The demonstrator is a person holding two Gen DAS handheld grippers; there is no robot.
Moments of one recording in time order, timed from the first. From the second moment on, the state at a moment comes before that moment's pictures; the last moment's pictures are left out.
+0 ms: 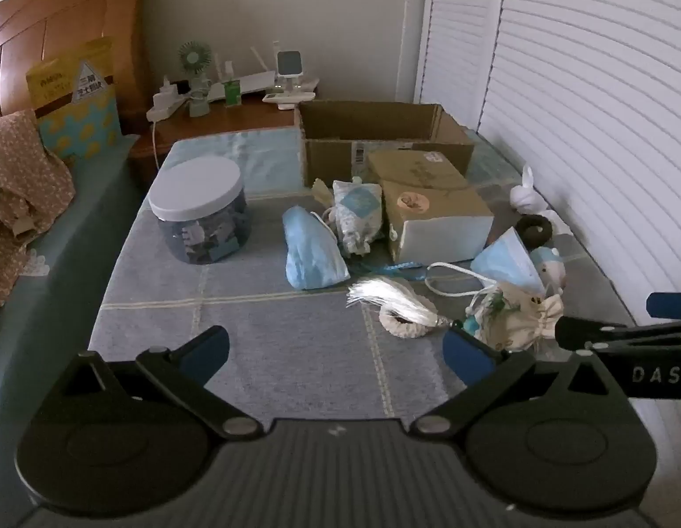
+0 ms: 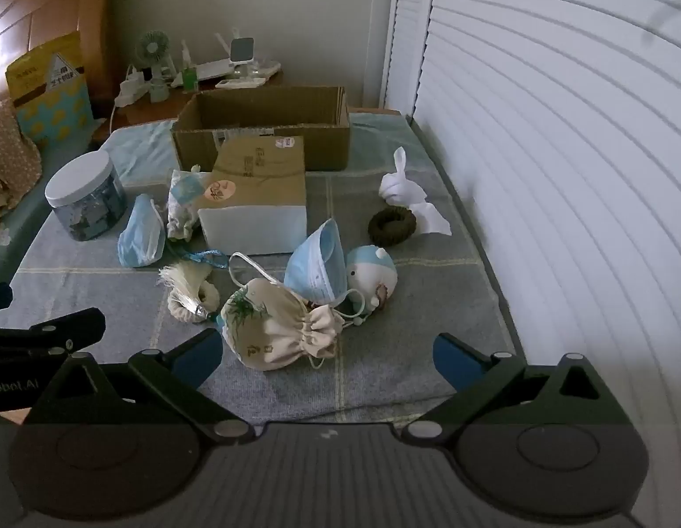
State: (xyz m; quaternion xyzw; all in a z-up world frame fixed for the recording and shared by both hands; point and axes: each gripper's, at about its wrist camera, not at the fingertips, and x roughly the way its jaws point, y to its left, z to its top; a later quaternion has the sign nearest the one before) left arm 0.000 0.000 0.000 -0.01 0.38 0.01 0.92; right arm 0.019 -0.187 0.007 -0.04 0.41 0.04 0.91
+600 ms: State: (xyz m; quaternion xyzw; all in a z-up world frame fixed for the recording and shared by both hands) left arm 0.000 -0.005 0.001 -0.02 0.38 0.01 0.92; right arm 0.020 -0.186 0.012 -0.04 0.41 0.04 0.91
